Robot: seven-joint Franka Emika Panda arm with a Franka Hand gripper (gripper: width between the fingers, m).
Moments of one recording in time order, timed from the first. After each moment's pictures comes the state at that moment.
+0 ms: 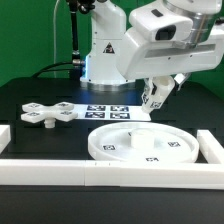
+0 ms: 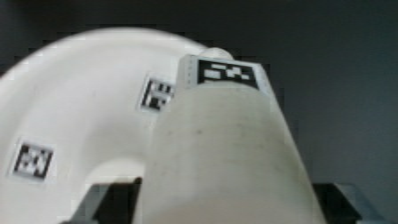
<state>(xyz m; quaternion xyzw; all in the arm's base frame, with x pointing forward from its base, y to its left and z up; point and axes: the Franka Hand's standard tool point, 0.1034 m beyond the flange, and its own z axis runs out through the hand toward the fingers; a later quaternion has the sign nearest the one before) 0.520 0.069 0.097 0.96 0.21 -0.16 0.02</state>
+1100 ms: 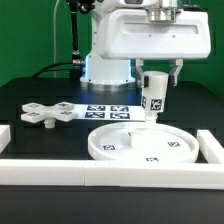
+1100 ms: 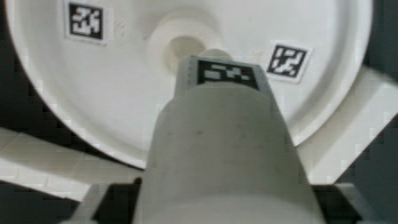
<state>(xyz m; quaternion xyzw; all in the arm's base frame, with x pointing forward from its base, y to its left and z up) 0.550 0.050 0.117 0.98 0.17 0.13 0.00</state>
